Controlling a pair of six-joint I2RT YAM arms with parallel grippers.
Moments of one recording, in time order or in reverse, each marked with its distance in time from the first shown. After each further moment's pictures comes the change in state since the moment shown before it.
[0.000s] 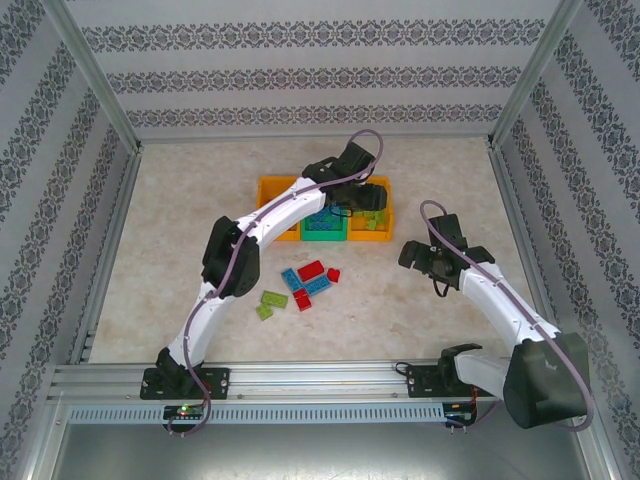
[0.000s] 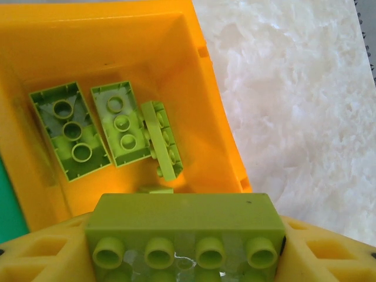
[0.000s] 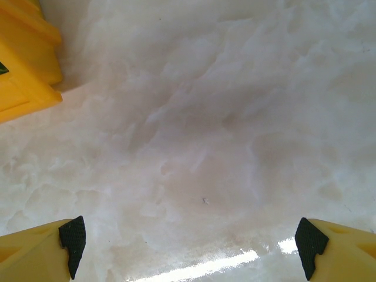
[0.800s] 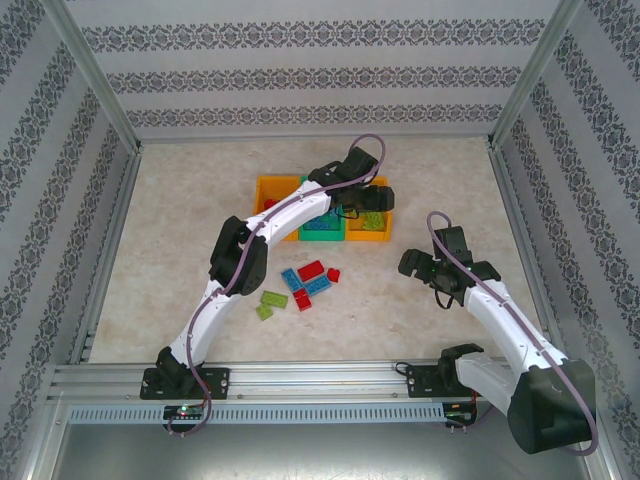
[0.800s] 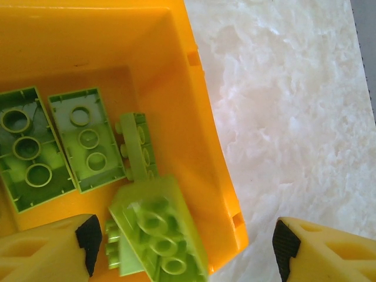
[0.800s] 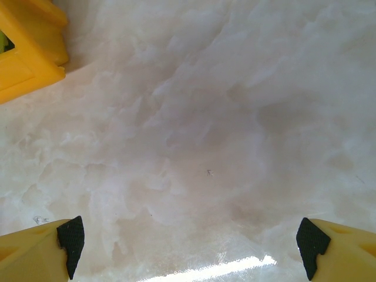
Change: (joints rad) left arm 0.000 0.063 0.024 0.061 0.022 -0.060; right arm 0.000 -0.126 -0.082 -0.001 -0.047 0.026
